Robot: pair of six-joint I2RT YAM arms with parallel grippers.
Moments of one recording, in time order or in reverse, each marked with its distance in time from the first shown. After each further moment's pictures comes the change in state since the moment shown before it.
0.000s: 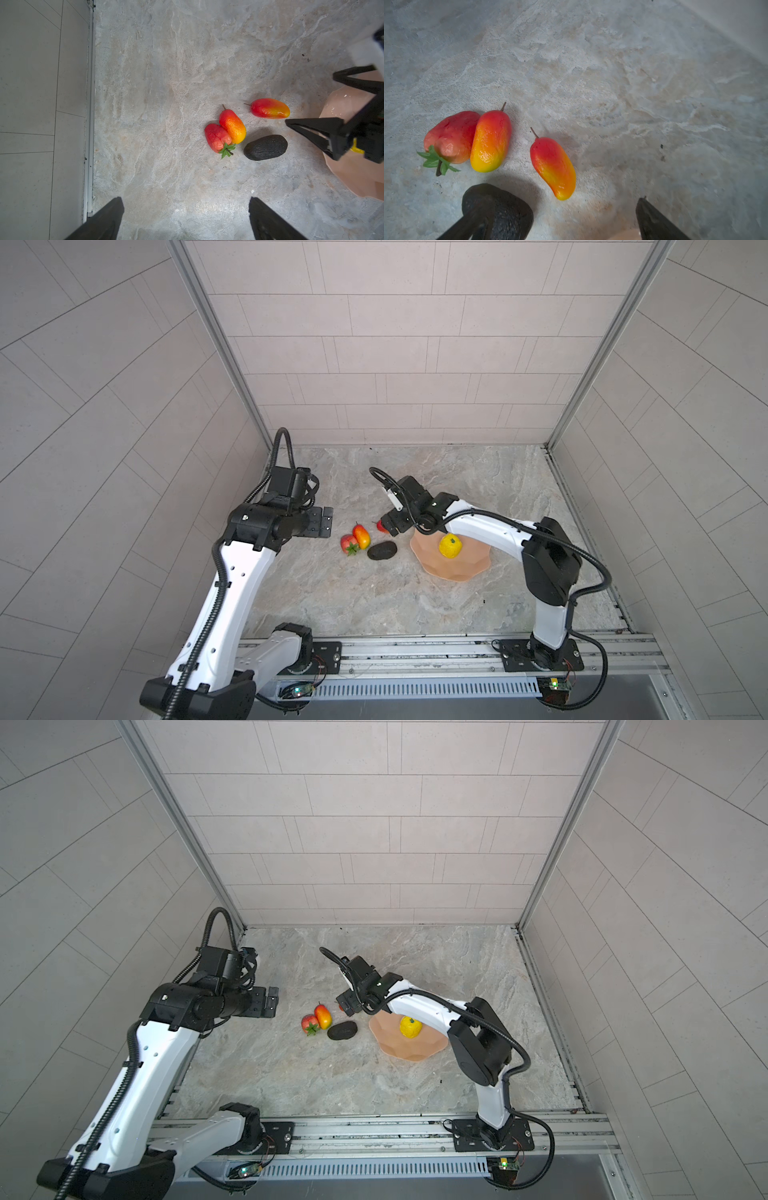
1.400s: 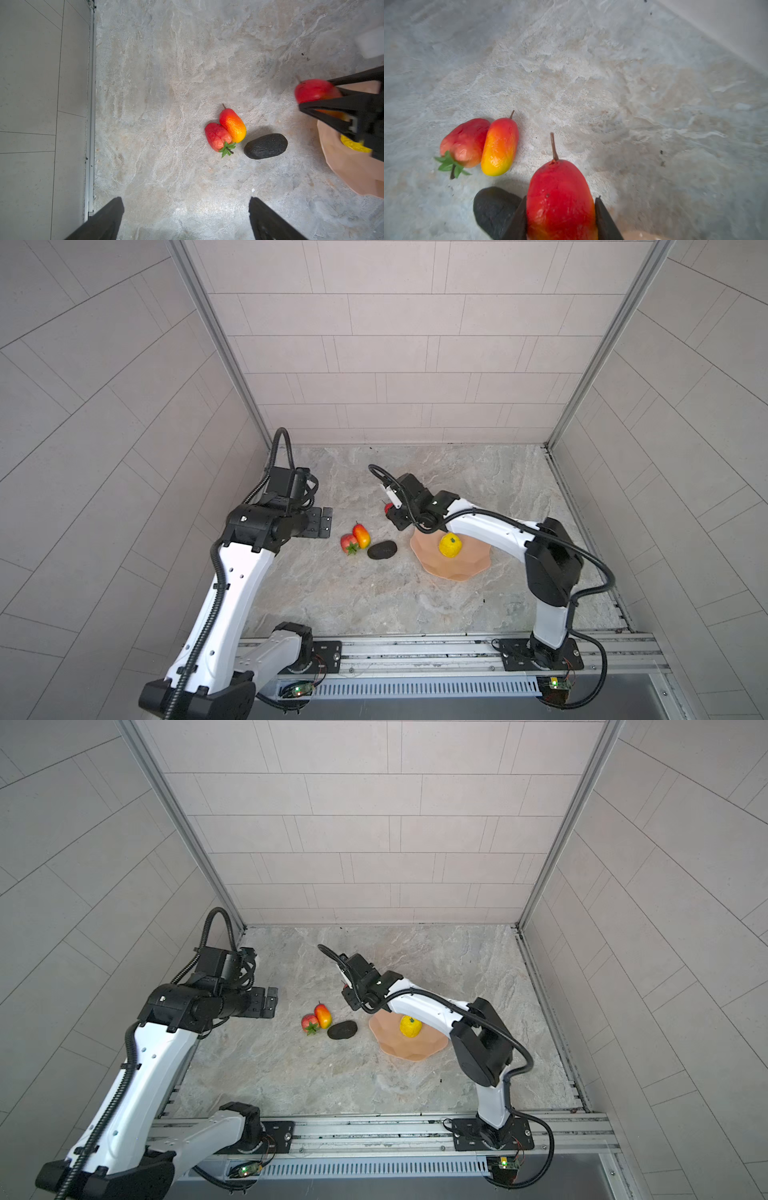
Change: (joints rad) left arm 0.000 -0.010 0.000 -0.006 -0.001 0.005; right arm 0.006 -0.089 -0.044 0.006 0.011 0.004
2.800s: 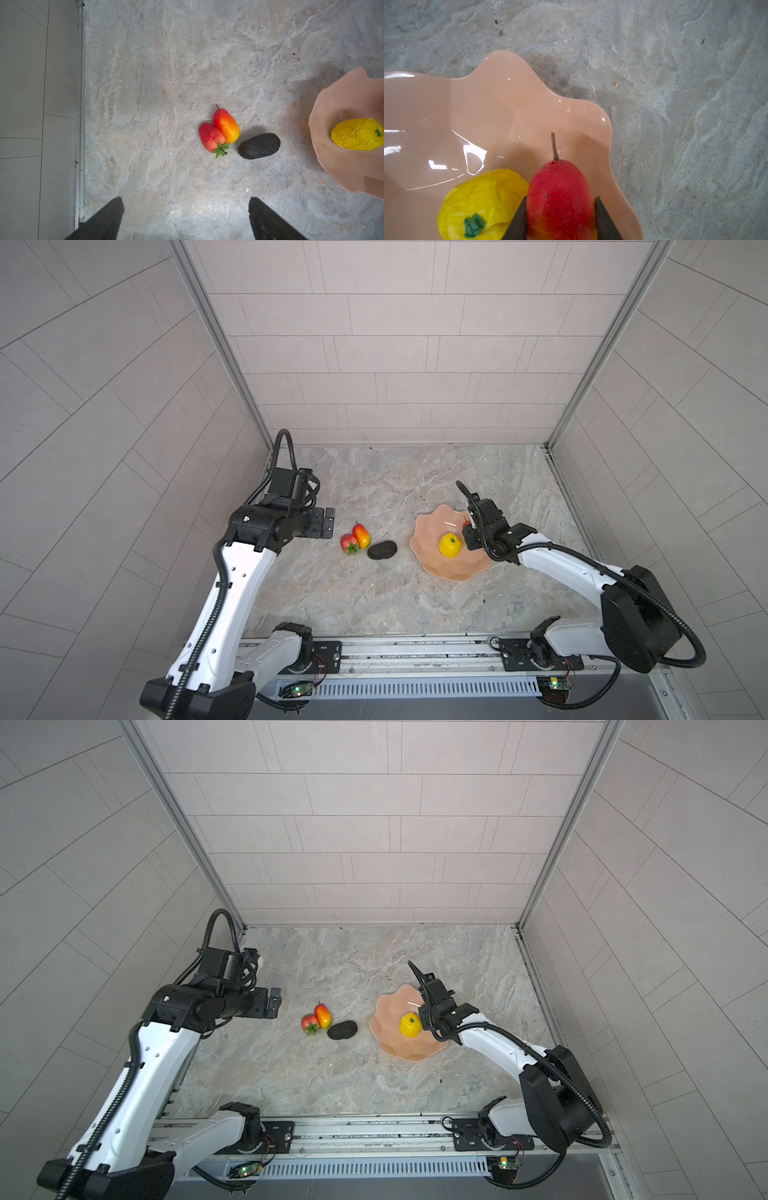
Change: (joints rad) left arm 0.000 0.000 -0.026 0.030 0.037 -0.001; right arm -0.312 -0.484 -0.699 0.095 0.109 0.132
